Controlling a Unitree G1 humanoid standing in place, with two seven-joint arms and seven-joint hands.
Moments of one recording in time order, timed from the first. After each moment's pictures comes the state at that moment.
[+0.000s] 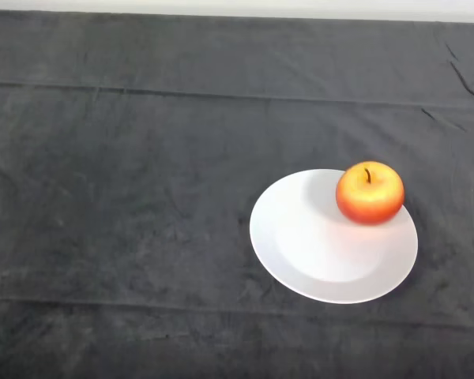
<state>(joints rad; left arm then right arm) -0.51 0.87 0.42 1.15 -0.25 -0.73 0.09 -0.51 -0.61 -1.14 1.19 1.04 0.01 0.33</state>
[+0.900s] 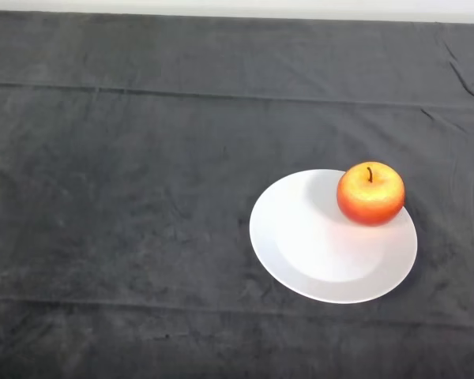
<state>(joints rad) -0.51 0.87 0.44 1.19 -0.25 -0.73 0.10 -0.51 -0.61 -1.14 1.19 1.04 0.01 0.33</state>
